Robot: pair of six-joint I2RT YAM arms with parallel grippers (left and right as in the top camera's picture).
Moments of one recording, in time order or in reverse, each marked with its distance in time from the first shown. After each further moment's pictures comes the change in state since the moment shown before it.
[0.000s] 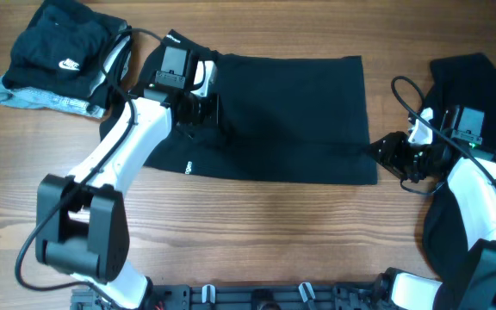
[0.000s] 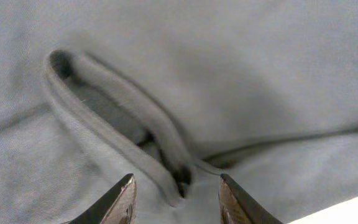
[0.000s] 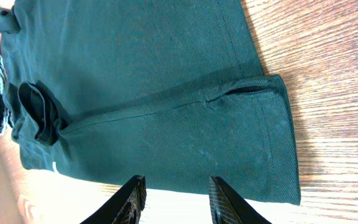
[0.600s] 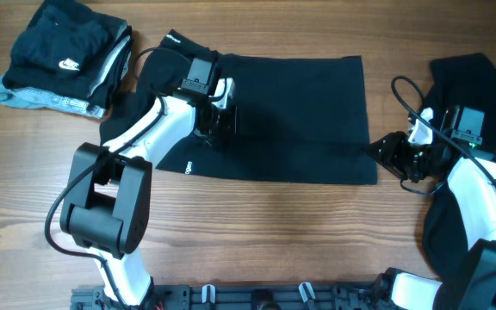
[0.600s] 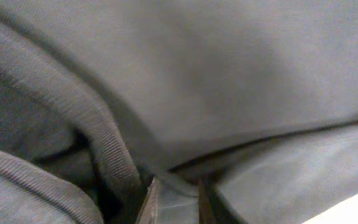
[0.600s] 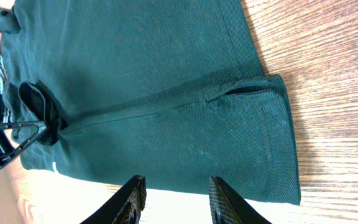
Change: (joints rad) left arm -0.067 0.161 0.000 0.044 0.064 -0.097; right arm 0.000 0.000 0.000 0.000 0.000 0.000
